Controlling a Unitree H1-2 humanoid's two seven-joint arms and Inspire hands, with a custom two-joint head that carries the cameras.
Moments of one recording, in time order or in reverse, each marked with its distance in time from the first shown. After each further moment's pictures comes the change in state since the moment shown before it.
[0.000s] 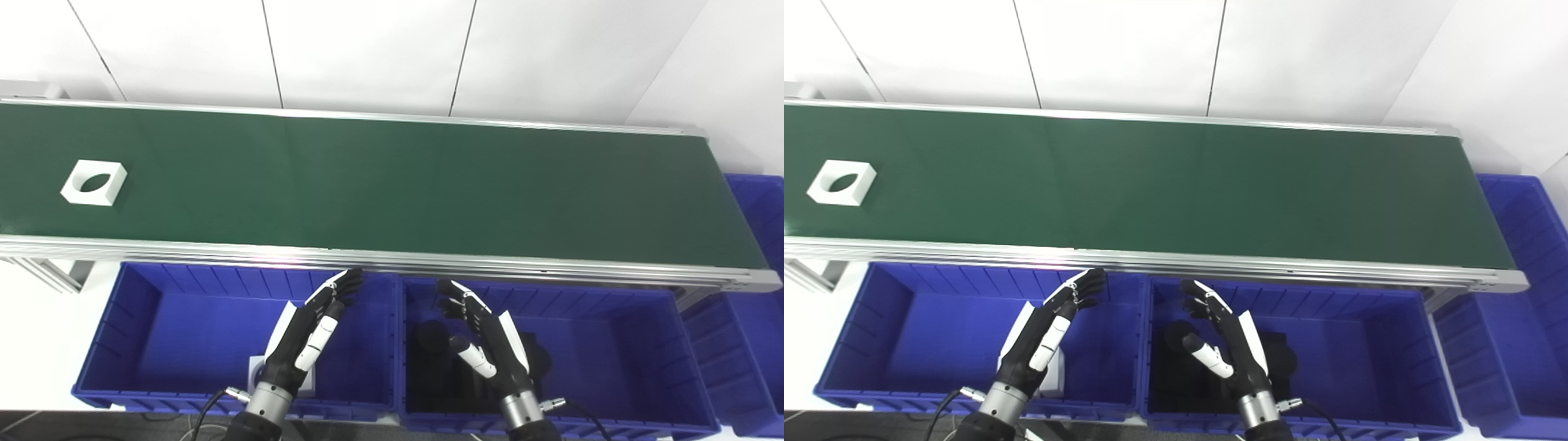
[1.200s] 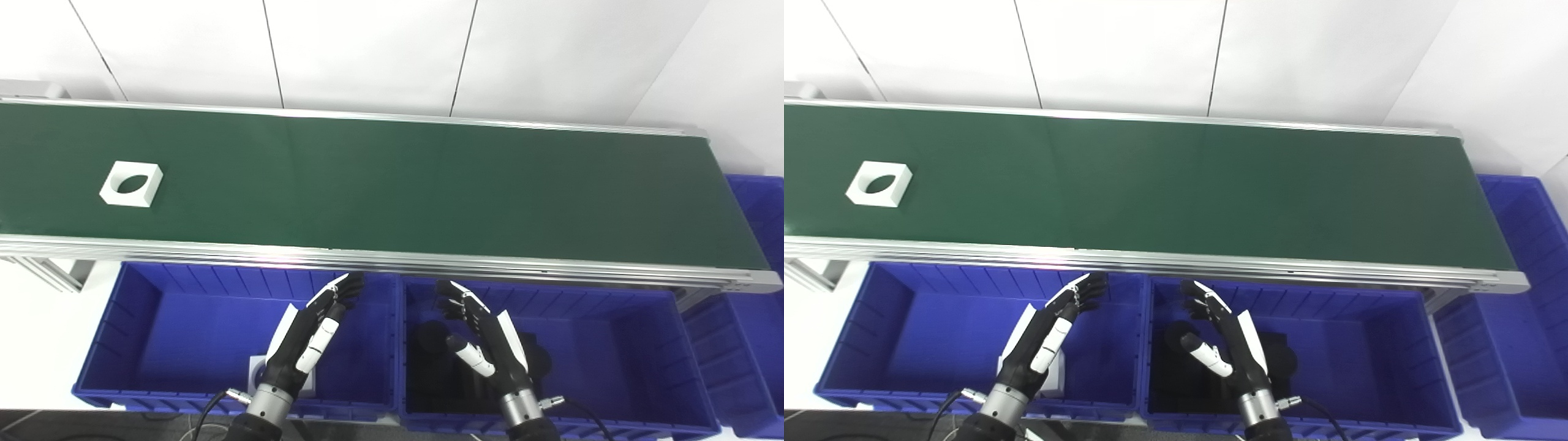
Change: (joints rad) left arm -0.002 0.004 -0.005 0.017 -0.004 0.000 0.000; right arm -0.022 -0.012 0.028 0.037 0.004 0.000 -0.025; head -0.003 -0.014
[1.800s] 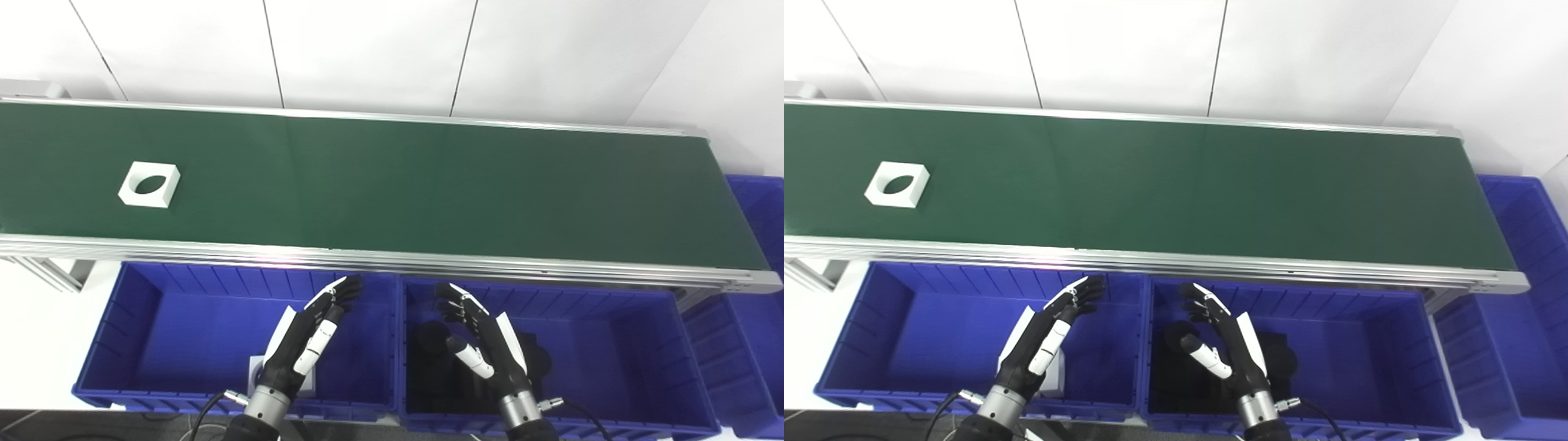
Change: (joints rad) left arm -0.001 0.009 -0.001 0.012 -0.001 0.000 -0.001; right arm -0.001 0.001 0.003 0.010 0.002 0.000 -0.002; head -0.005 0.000
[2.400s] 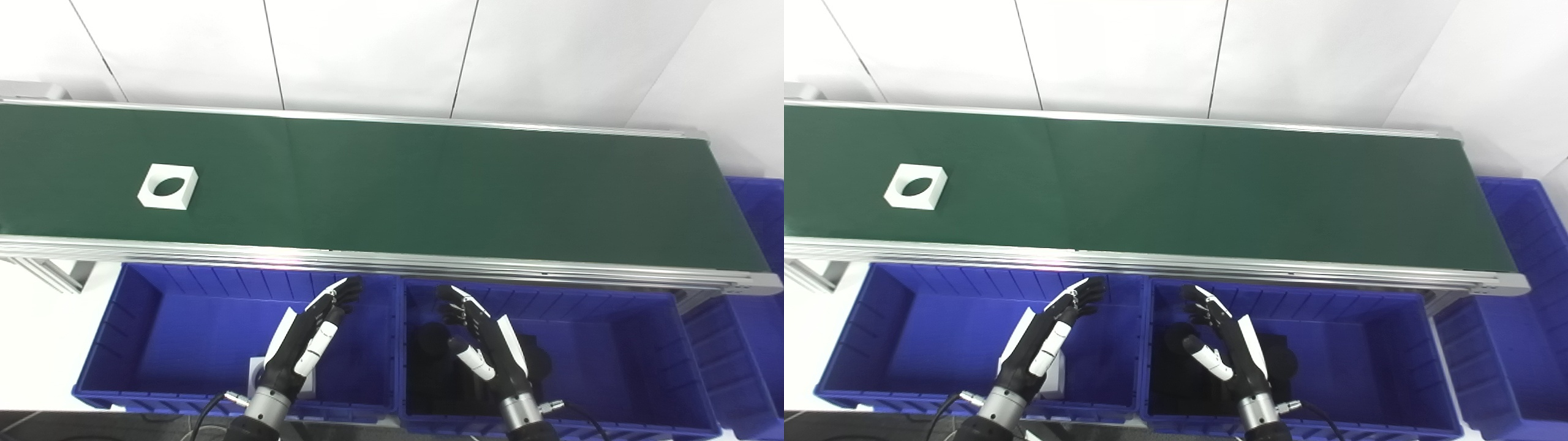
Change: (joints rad) left arm -0.005 0.000 -0.002 0.017 0.000 -0.001 0.000; right arm -0.006 0.000 0.000 0.022 0.016 0.000 0.007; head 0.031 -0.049
